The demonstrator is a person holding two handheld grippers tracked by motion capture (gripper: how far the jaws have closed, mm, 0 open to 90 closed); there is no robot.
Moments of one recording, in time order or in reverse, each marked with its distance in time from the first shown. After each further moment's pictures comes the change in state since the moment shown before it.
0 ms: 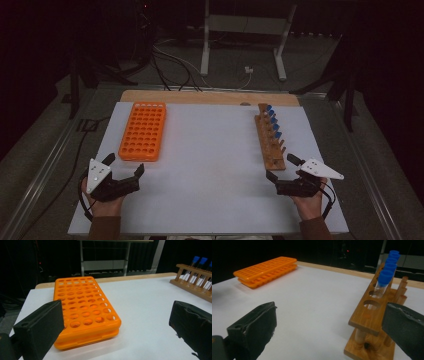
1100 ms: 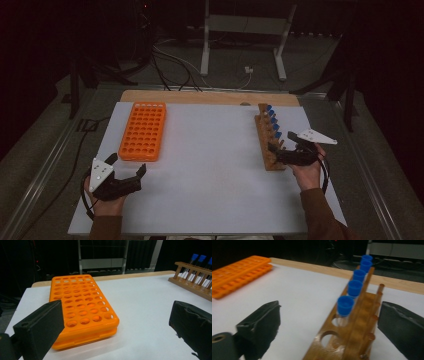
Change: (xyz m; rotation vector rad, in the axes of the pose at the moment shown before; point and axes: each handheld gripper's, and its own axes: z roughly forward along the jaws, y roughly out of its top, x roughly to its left) left arm -0.002 -0.002 0.004 0.011 -0.016 0.000; right arm -0.053 0.036 0.050 0.084 -0.080 0.046
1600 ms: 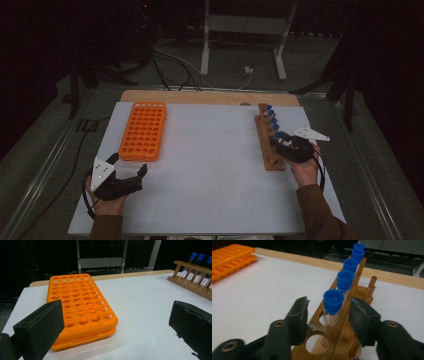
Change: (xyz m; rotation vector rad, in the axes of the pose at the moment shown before) left arm -0.001 0.000 0.002 0.004 -0.010 0.002; right arm -0.005 -0.003 0.017 0.059 -0.073 -0.016
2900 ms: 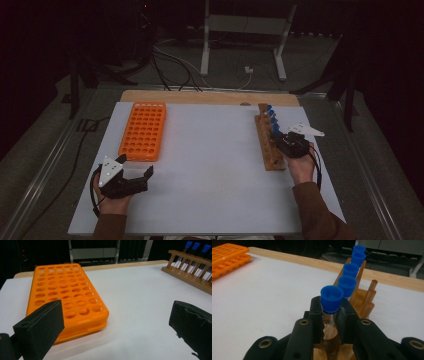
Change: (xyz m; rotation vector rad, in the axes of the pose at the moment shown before) left arm -0.007 -0.003 0.013 0.066 -0.053 0.003; right arm 0.000 0.007 0.013 0.004 -0.022 -0.003
